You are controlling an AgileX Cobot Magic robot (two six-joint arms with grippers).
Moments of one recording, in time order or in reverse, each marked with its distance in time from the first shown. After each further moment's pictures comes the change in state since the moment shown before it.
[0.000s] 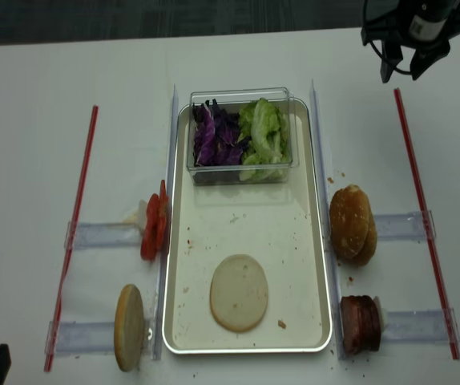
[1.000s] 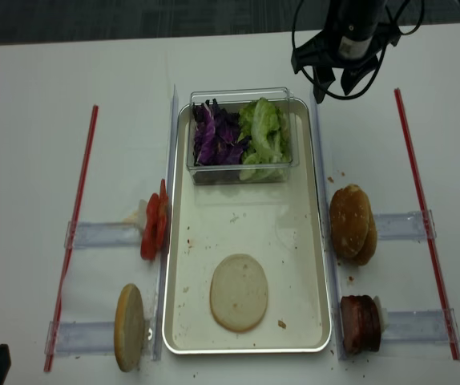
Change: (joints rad) left arm 0.000 0.000 0.000 0.000 0.000 0.000; right arm 0.252 0.000 -0.003 0.039 0.000 0.009
